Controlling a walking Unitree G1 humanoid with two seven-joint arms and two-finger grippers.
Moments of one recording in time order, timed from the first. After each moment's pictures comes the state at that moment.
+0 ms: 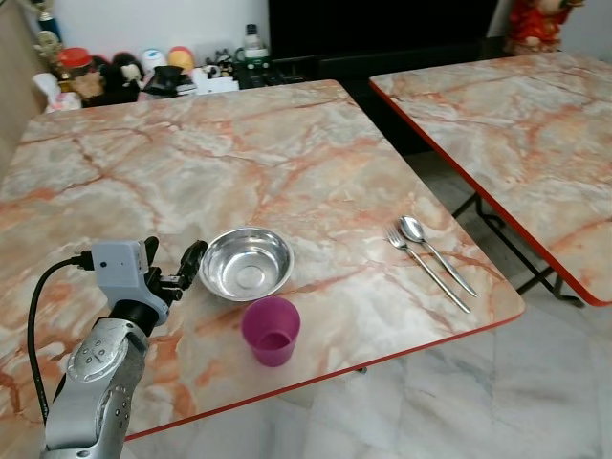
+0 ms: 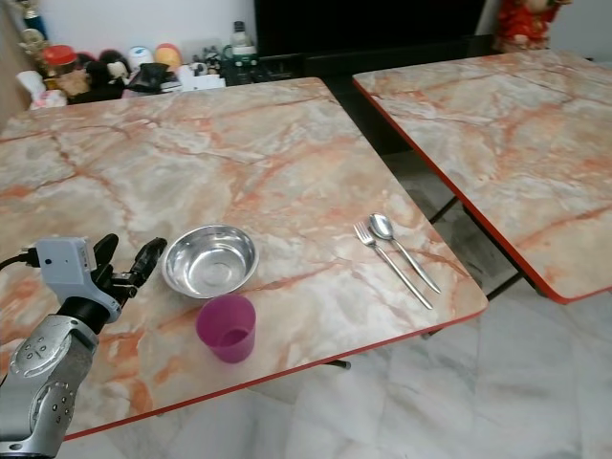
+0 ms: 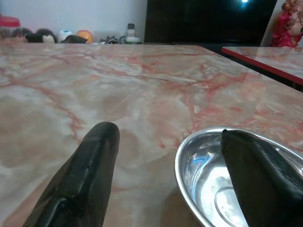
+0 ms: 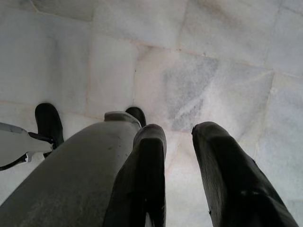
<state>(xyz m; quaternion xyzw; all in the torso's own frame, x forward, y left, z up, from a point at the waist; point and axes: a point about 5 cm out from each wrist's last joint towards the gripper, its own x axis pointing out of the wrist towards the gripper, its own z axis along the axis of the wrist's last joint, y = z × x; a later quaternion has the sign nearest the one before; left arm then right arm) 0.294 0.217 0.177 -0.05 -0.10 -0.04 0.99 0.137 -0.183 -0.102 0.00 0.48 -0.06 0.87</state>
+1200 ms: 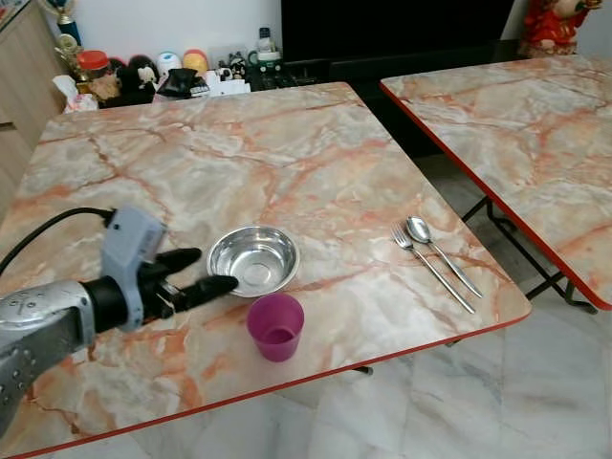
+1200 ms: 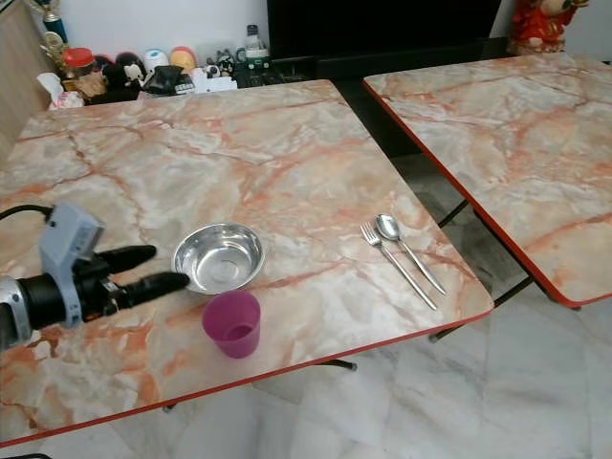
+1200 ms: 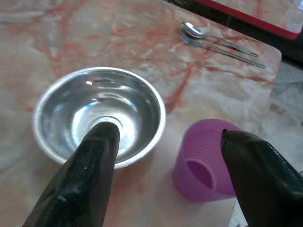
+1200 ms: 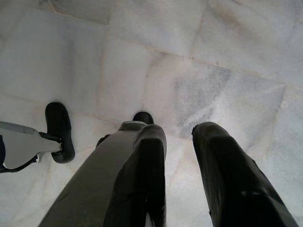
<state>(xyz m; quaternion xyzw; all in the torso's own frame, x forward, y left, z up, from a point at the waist) 0.255 0.191 0.233 0.06 0.11 -0.36 0.92 0.156 -0.167 -0.097 -0.02 0.48 -0.03 0.88</state>
